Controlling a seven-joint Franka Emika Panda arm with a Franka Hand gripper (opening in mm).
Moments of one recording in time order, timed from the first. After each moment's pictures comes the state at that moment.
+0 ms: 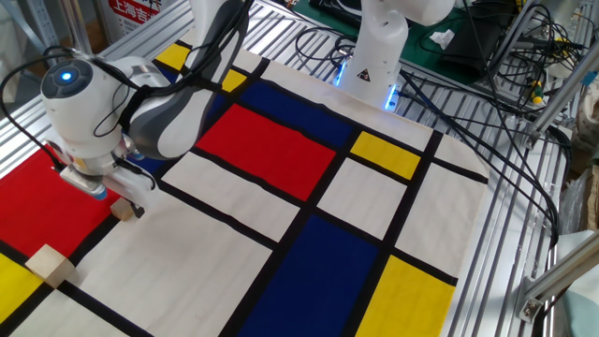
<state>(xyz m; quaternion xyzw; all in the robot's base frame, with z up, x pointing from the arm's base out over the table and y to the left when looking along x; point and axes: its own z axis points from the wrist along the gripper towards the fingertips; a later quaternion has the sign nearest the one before) 0.623 -0.259 0.074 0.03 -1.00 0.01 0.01</state>
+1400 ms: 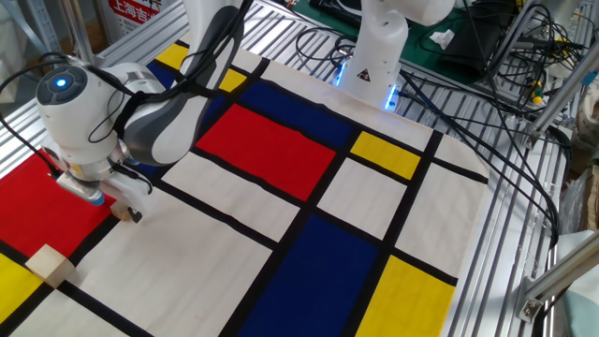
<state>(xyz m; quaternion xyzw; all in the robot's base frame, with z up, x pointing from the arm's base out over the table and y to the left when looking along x) 0.632 -0.260 0.067 0.04 -1.00 0.00 0.01</state>
